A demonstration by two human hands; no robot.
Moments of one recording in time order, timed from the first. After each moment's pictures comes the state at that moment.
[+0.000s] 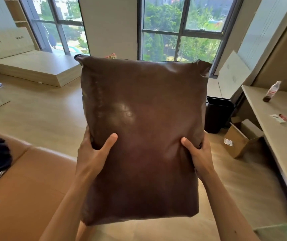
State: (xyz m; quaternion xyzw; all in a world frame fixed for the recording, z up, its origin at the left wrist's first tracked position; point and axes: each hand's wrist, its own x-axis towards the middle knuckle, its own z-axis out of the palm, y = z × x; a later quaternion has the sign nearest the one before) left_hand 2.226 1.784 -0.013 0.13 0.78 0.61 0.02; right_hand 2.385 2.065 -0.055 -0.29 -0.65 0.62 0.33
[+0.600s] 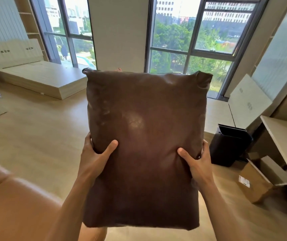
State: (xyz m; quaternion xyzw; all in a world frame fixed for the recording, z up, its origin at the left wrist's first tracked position) left_hand 1.981 1.964 -0.027 0.09 0.76 0.65 0.02; right_hand 2.144 2.238 -0.048 -0.29 -0.68 0.58 0.34
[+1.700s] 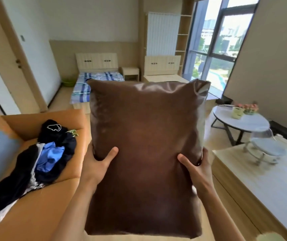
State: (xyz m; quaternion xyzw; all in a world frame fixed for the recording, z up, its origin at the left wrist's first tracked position) left_hand 1.487 1.979 -0.031 -0.26 0.71 0.59 -0.28; right_hand 1.385 2.273 -0.051 0.04 -0.72 0.69 0.06
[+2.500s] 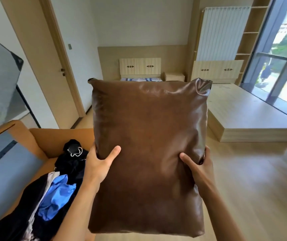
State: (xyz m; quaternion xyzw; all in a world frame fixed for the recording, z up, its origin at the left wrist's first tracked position) left_hand 1.047 1.698 -0.026 -0.34 0.68 0.54 -0.36; right_hand 0.854 1.947 -0.068 0.13 -0.69 0.71 -0.05
